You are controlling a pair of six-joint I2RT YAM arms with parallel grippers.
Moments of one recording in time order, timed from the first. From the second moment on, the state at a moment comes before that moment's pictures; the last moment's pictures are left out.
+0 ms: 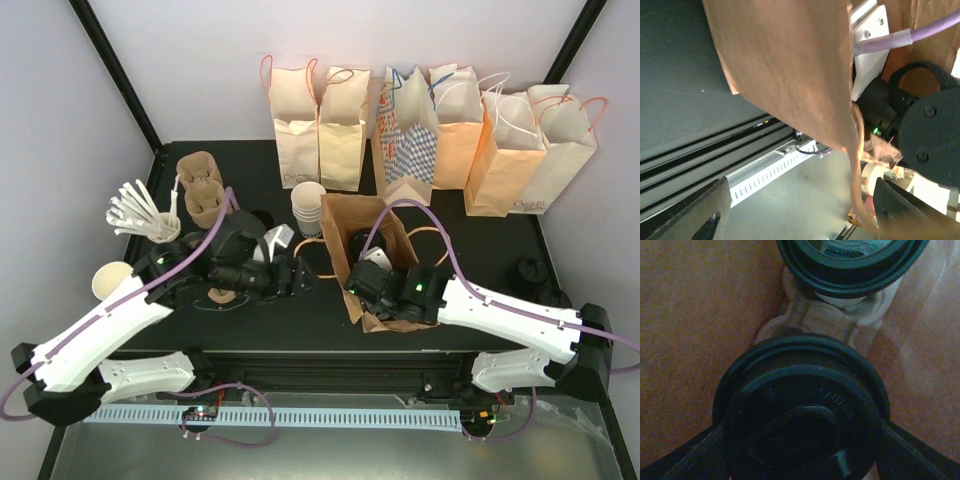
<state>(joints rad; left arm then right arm) -0.91 1.00 1.30 -1.05 0.35 -1.01 1.15 1.23 1.07 -1.10 0.45 0.55</state>
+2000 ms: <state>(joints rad) -0.86 1.34 1.48 -0.93 0.36 -1.22 0.93 1.38 1.17 -1.14 0.20 0.45</state>
